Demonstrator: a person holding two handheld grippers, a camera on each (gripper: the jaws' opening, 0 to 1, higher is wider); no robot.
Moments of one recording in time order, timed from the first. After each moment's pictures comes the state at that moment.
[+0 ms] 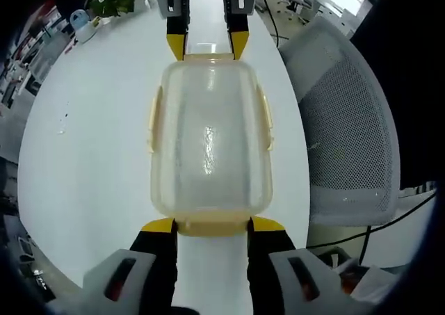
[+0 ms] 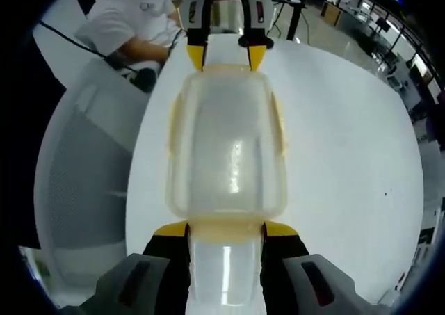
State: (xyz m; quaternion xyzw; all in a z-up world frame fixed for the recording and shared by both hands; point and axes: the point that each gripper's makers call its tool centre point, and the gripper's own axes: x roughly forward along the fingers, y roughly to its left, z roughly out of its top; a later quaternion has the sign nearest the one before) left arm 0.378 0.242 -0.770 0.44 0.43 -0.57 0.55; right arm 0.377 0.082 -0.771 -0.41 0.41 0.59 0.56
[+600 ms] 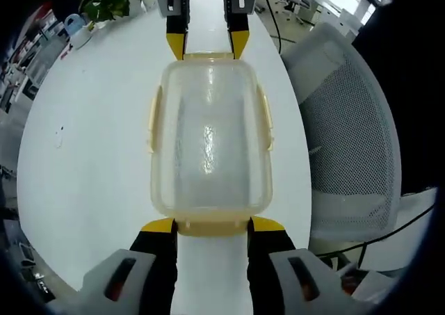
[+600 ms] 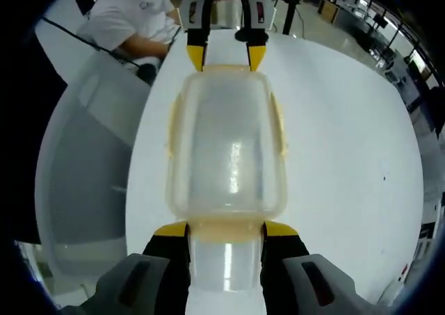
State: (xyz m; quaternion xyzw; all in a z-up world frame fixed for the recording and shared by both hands) left arm 0.382 0.209 -0.772 0.44 0.42 -0.58 0.55; right arm 0.379 0.050 -0.771 -0.41 0.42 0.58 0.56
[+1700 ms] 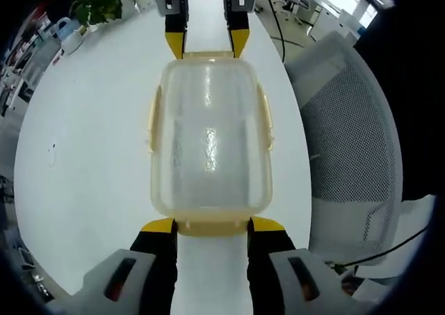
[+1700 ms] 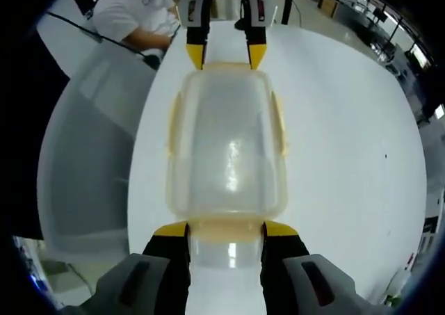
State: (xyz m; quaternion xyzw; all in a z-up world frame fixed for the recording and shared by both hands) left arm 0.380 0.162 -0.777 0.43 0.43 -0.58 0.54; right arm 0.375 0.002 -0.776 -0.41 0.44 0.58 0.55
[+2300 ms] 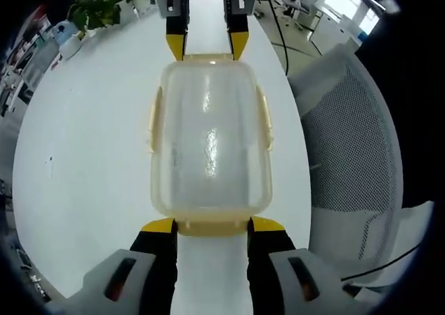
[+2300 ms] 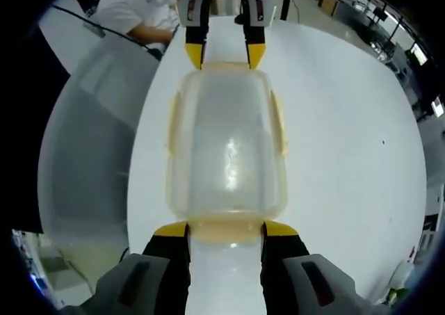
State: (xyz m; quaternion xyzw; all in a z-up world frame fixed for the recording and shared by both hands) left arm 0.379 0.124 -0.779 0.42 0.42 -0.59 0.55; right arm 0.374 -0.036 -0.778 -0.41 0.44 0.58 0.55
